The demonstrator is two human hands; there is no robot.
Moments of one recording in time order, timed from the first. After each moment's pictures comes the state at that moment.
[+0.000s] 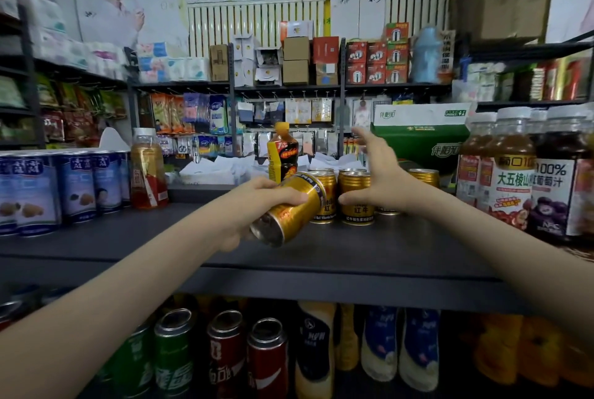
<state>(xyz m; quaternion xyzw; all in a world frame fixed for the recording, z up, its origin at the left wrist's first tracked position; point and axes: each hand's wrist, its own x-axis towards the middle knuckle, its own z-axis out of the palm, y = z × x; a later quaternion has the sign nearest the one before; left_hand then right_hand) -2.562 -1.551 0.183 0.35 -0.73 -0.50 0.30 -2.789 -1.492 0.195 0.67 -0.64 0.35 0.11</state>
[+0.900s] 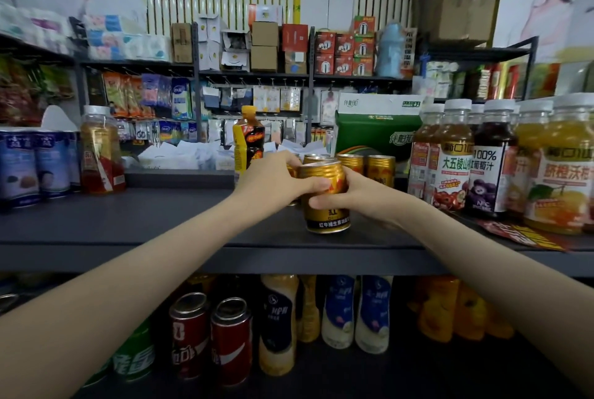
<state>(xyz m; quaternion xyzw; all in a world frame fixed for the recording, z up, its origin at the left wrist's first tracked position) -2.622 -1.529 0.176 0.29 -0.87 -0.15 0.38 -2.775 -1.448 0.166 0.63 -0.59 0.43 -0.25</state>
